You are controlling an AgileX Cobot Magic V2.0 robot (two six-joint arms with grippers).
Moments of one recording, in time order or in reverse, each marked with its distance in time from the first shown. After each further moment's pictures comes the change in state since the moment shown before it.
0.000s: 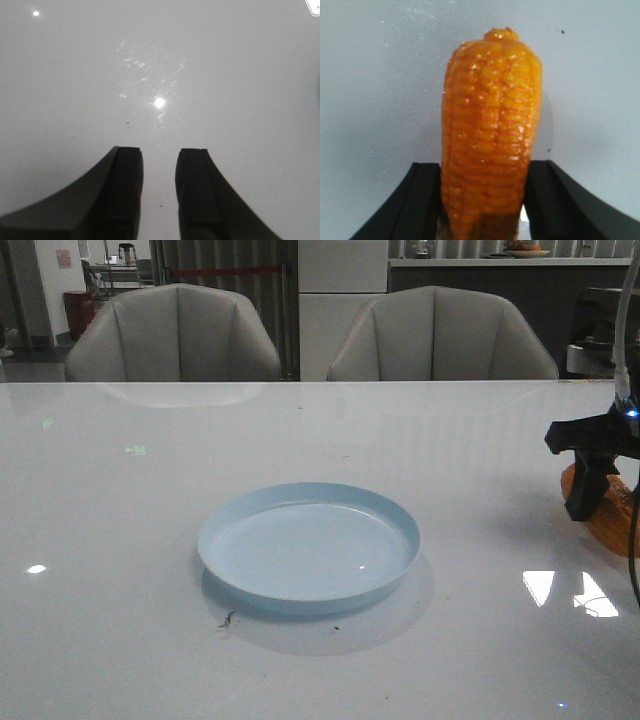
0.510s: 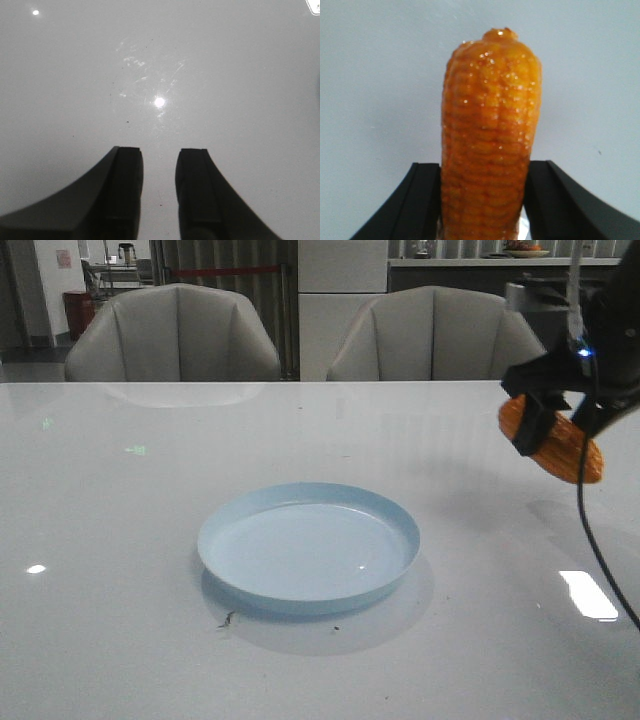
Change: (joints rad) left arm 0.000 0.000 0.000 0.000 0.002 0.000; right arm 0.126 0.000 -0.240 -0.007 0.125 -0.205
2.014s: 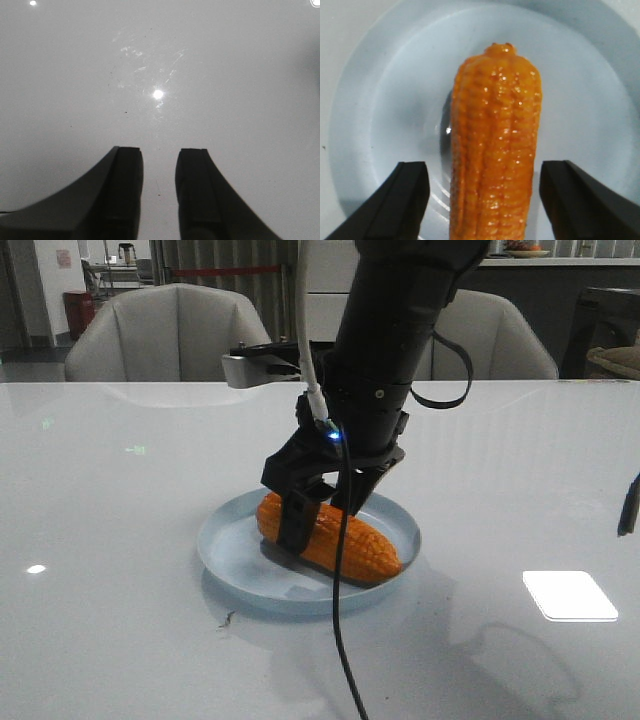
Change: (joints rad) left arm 0.000 0.000 0.000 -0.004 0.030 0.000; right arm 0.460 0.161 -0.108 0.040 0.109 -0.131
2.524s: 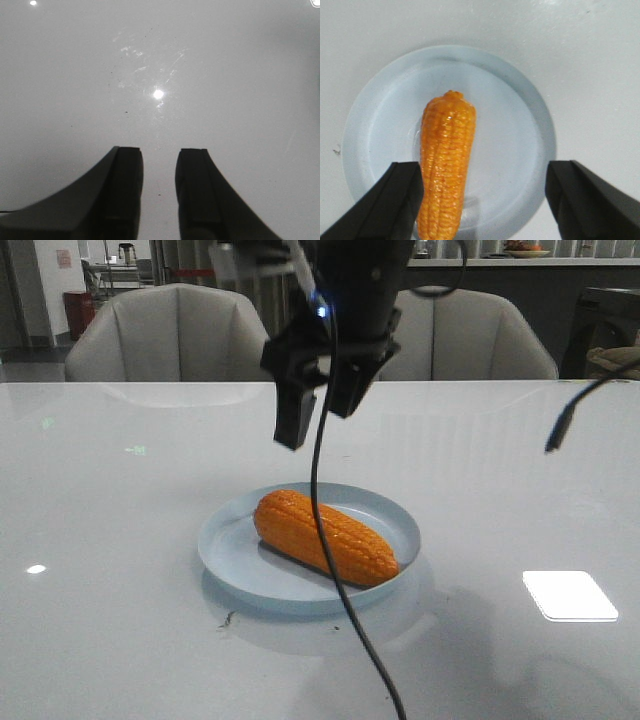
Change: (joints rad) left arm 0.000 0.000 0.000 0.000 0.002 0.000; right arm -0.021 -0.026 -0.334 -0.099 0.283 0.032
